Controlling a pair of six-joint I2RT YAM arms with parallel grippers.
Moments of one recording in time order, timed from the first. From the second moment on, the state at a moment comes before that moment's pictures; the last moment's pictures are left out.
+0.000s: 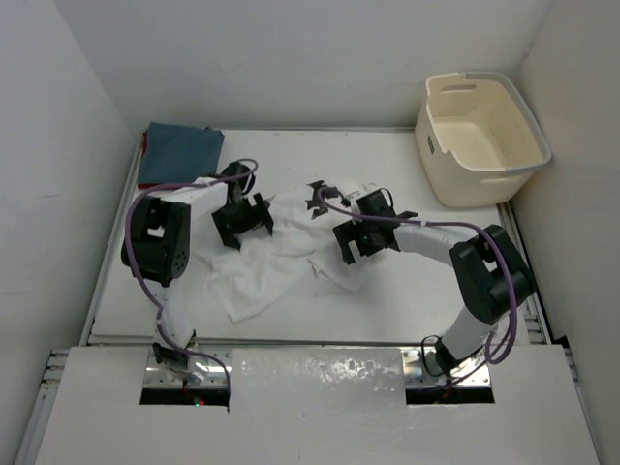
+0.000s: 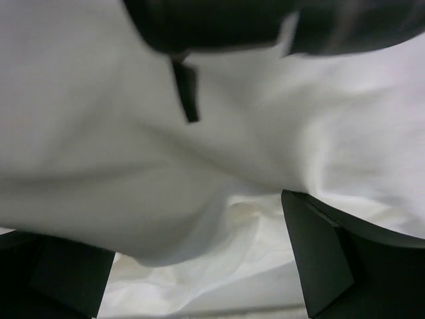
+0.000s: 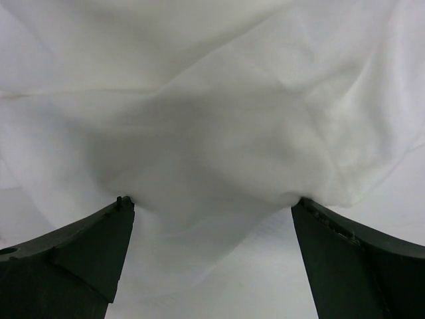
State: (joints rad) left arm -0.22 1.91 1.24 -0.75 0.09 -0.71; right arm 0.51 1.68 0.87 -0.23 -0.05 0.03
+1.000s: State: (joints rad) left arm -0.17 1.36 0.67 -0.51 -0.18 -0.81; right arm 0.76 1.75 0.93 -0.27 -0.06 -0.17
